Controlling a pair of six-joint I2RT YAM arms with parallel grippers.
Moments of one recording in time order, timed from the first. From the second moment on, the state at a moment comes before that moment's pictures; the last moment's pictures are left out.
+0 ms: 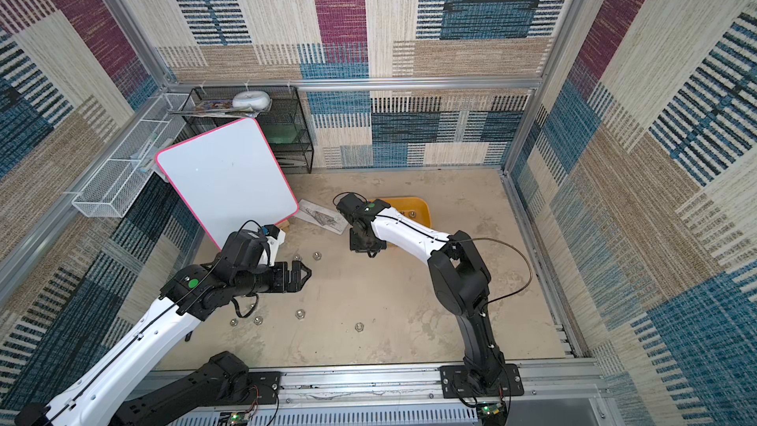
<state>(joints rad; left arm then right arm) -0.53 0.94 1.00 -0.95 0.10 -0.49 0.76 2.03 1.72 -0.96 0.15 0.66</state>
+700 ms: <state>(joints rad) -0.53 1.07 1.07 -0.93 0.06 -0.44 0.57 2.38 2.17 -1.01 0.15 0.49</state>
